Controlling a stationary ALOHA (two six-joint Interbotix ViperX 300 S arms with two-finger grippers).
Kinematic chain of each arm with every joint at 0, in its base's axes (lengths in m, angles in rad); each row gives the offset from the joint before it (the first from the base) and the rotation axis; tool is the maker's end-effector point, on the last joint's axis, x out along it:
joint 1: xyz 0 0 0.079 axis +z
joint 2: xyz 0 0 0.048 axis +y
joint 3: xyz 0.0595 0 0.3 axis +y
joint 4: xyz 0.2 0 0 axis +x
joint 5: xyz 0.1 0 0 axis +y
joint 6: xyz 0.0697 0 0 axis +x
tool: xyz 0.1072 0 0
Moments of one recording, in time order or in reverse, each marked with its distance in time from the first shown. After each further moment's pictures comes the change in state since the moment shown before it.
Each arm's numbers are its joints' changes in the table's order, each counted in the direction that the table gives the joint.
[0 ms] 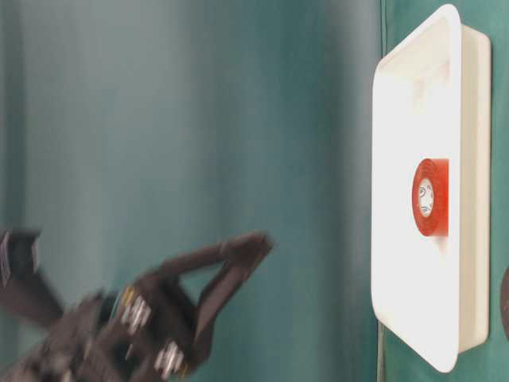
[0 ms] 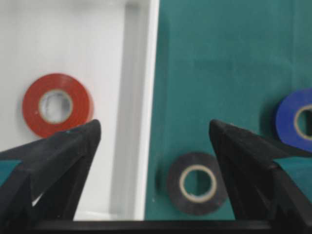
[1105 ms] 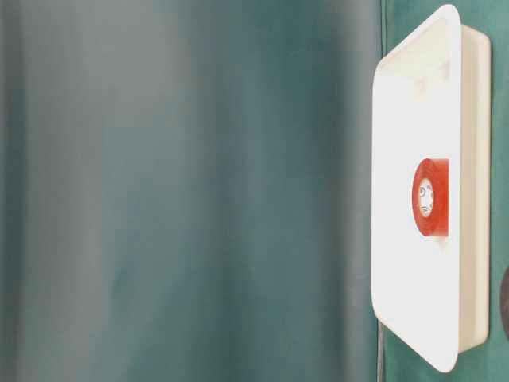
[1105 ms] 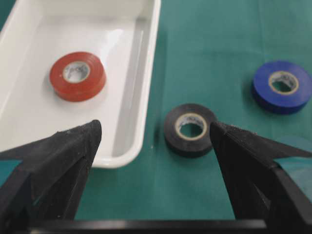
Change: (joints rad) left arm -0.003 -0.684 0.678 -0.003 -0.383 -0.003; right arm 0.000 0.014 0.000 0.002 0.023 0.000
